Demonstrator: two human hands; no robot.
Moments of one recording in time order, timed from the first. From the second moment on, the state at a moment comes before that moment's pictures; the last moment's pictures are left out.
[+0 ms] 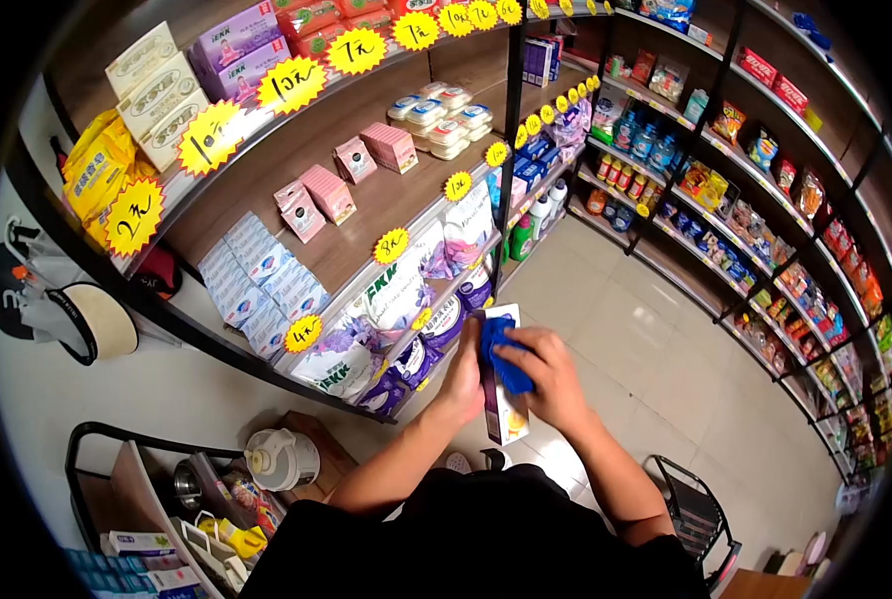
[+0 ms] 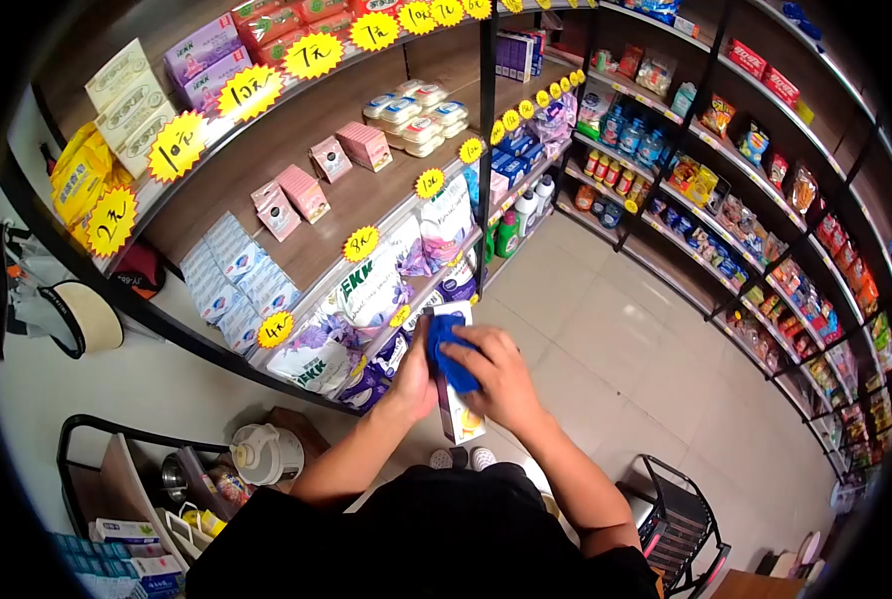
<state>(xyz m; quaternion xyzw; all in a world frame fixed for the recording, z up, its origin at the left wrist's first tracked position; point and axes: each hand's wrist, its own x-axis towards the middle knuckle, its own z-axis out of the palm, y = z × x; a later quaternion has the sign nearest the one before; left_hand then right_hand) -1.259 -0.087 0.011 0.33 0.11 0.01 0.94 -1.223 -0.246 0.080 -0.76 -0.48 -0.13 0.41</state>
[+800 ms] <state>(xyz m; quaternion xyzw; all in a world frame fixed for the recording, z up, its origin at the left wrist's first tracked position) -1.137 -0.153 0.026 0.37 0.12 0.00 0.92 -1.159 -0.334 0.043 -0.78 -0.47 -0.22 0.34</state>
